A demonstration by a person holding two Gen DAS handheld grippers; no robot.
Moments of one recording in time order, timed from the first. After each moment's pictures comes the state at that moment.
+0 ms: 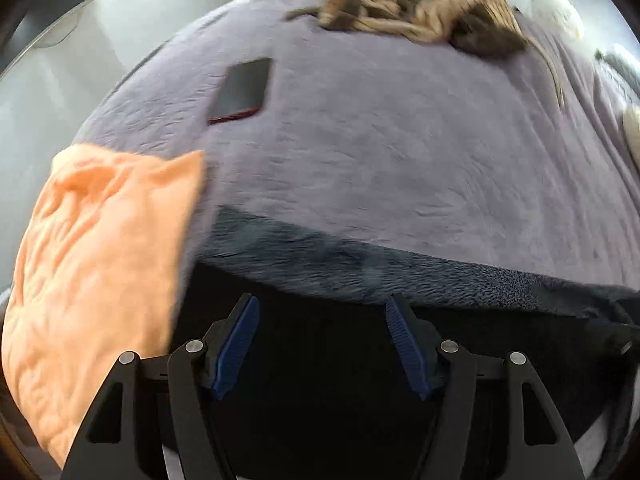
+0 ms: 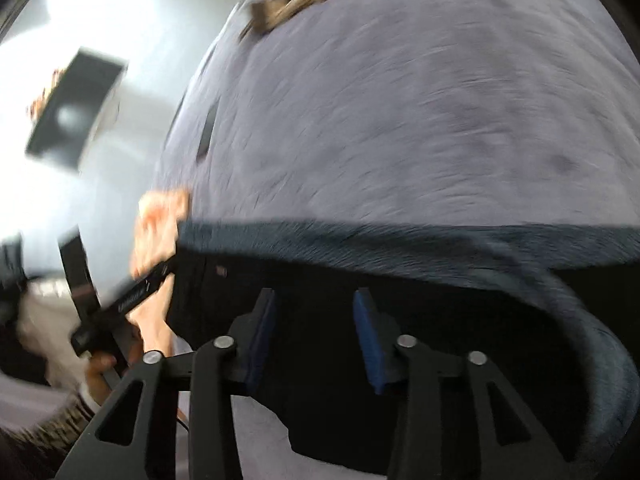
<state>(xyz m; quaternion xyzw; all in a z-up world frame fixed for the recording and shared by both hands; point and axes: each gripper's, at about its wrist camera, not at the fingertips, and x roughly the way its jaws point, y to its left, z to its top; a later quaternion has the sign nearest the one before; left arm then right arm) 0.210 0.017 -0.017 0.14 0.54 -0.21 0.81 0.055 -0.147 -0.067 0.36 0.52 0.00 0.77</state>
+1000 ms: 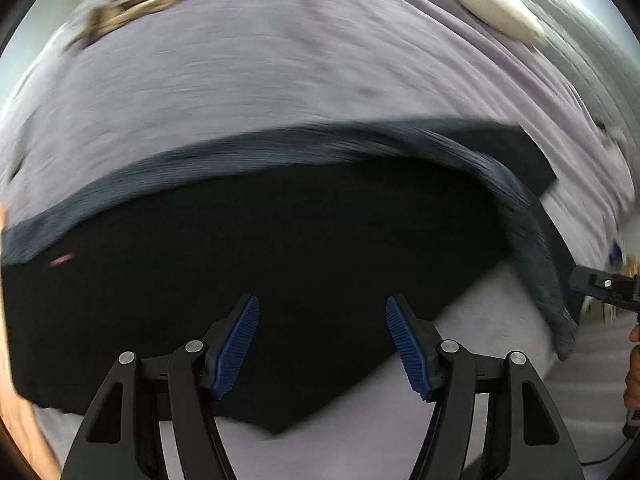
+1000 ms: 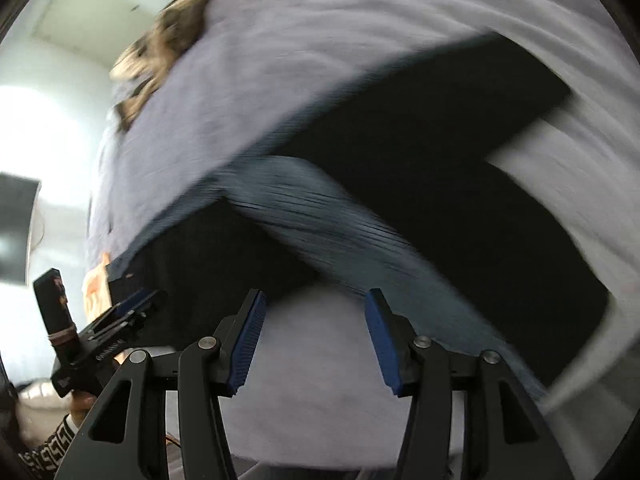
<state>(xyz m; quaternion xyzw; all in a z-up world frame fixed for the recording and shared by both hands) -0.001 -0.133 -0.013 0.24 0.56 -0.44 0.66 -0.239 -0.208 -0.044 0.48 0.46 -0.26 0.70</state>
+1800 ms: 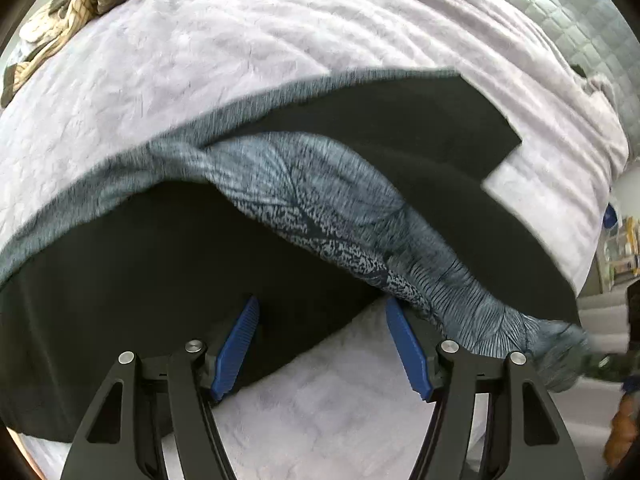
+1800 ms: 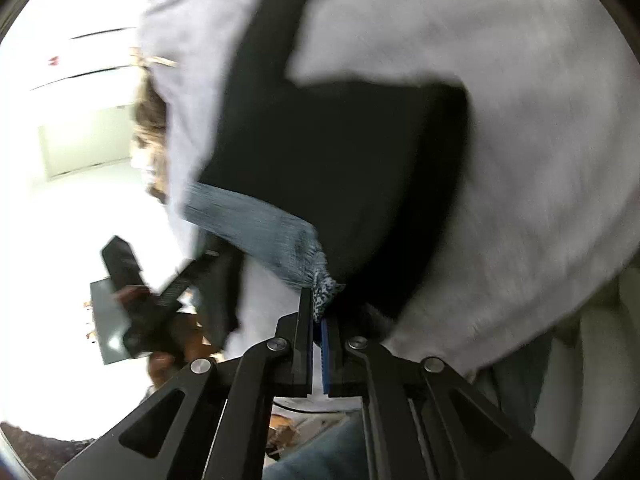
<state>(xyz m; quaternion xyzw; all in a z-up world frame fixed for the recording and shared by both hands) -0.093 -0.266 -0.035 0.28 0.56 -0.47 0.63 -0.406 -0.231 -0.103 0.70 0.30 -0.17 0.62</state>
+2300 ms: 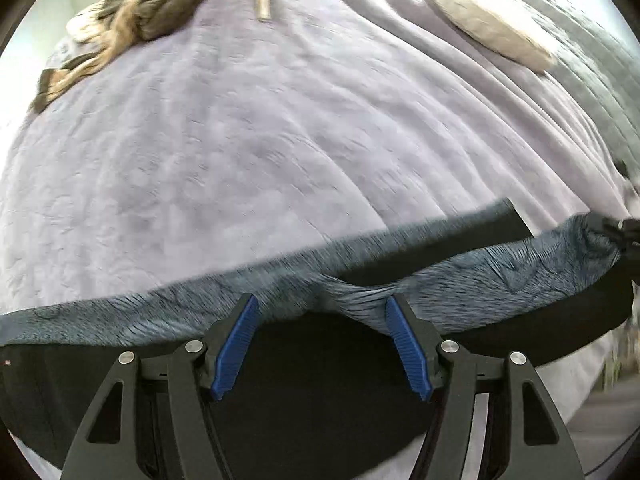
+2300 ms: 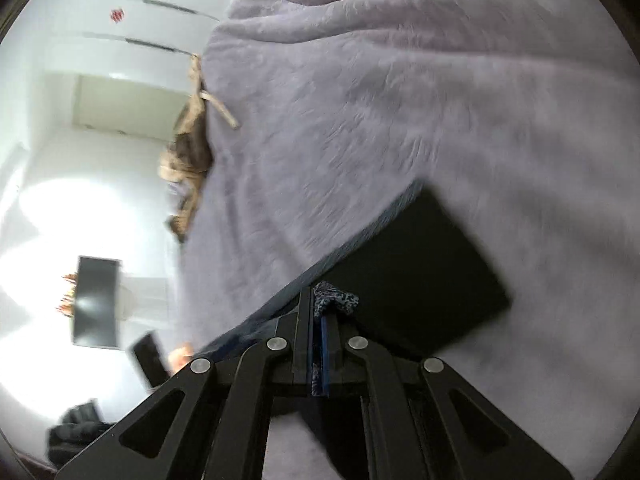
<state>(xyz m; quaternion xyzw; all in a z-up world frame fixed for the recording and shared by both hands) -0.030 -0.342 -0.013 0.21 0.53 -0.40 0.72 -0.302 -0.472 -0.041 0.57 0.33 -0.18 0.73</state>
